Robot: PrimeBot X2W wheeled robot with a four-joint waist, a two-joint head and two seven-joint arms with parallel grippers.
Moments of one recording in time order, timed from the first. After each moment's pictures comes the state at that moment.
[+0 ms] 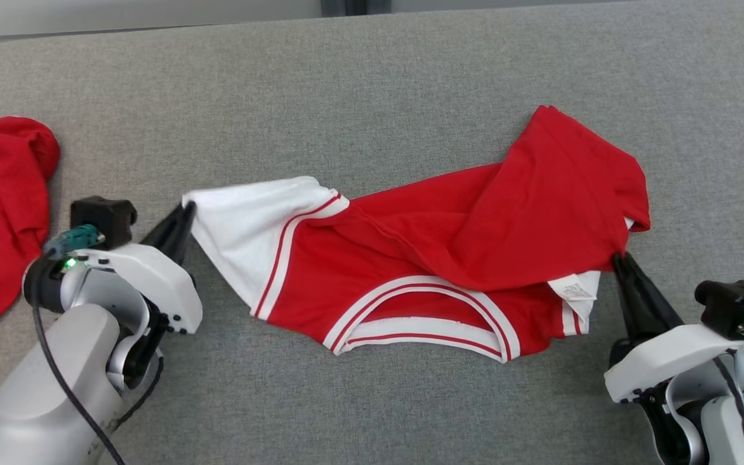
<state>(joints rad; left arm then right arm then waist) -0.60 0.40 -0.63 0.56 -0.75 0.01 -0.01 -0.18 -0.05 0.01 0.18 0.26 0.13 0.05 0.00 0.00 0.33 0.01</state>
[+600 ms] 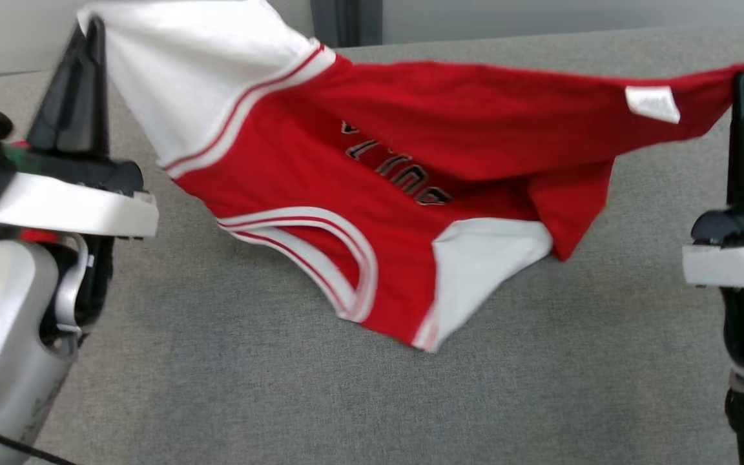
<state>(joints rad) -0.62 0.51 -0.45 0.02 -0.65 0.25 -0.22 -0.38 -0.10 -0.06 -0.11 0.28 0.13 -0.09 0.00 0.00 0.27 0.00</state>
